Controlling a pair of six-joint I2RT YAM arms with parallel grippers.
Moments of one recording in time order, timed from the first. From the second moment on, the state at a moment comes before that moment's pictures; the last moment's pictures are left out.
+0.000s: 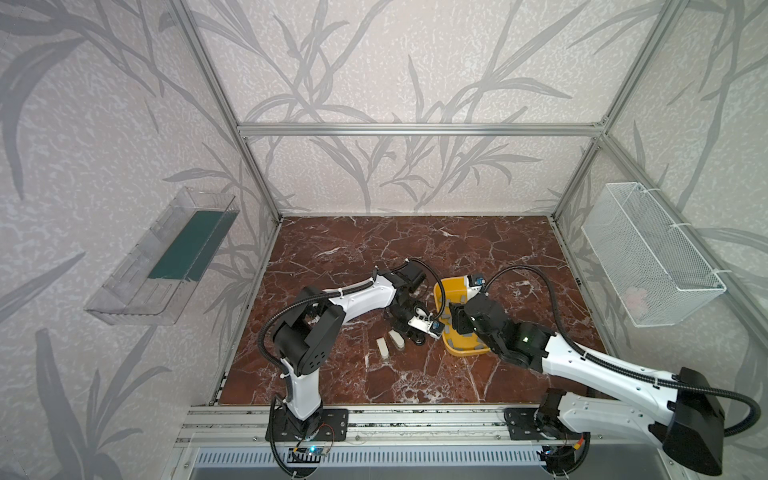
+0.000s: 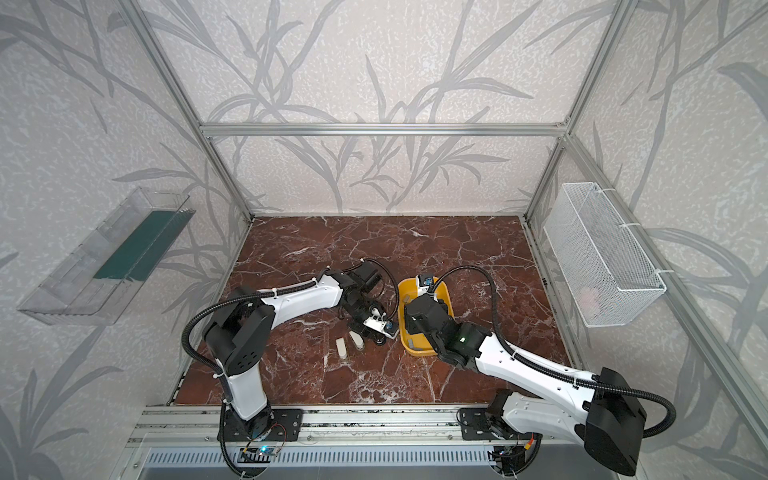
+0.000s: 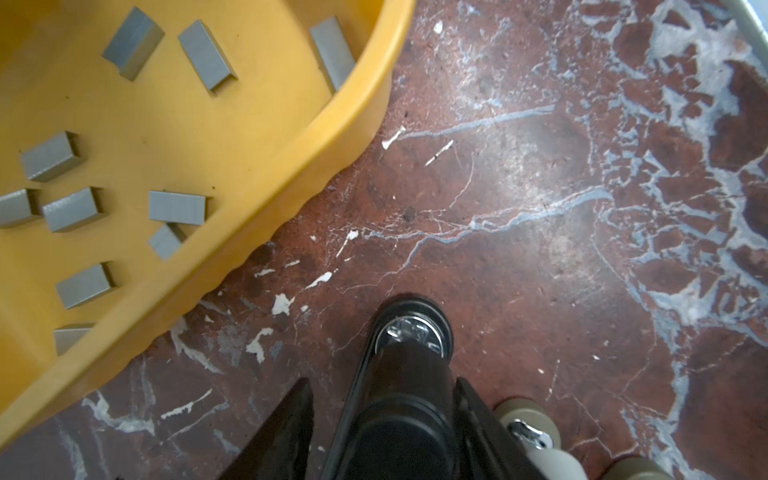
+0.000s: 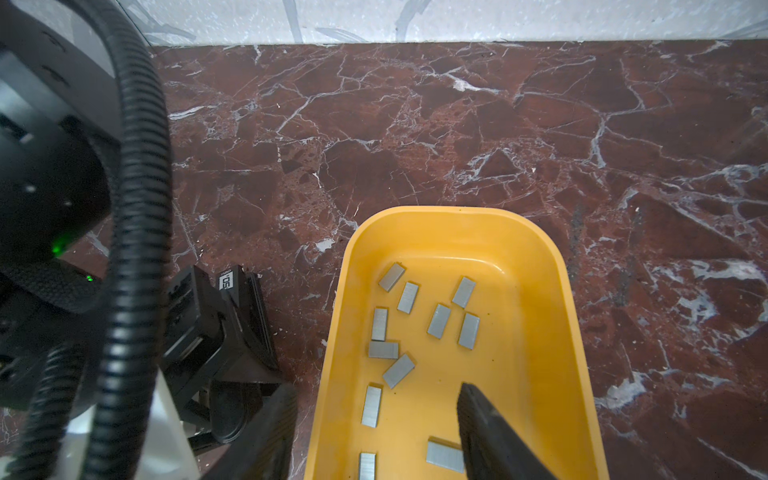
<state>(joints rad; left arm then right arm) -0.71 1.85 1.24 -0.76 0.40 1.41 0.91 1.10 0.71 -0.29 0.47 0.55</state>
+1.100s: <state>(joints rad) -0.68 1.87 1.28 -0.76 0.34 1.31 0.91 1.10 0.71 -0.29 0.47 0.55</state>
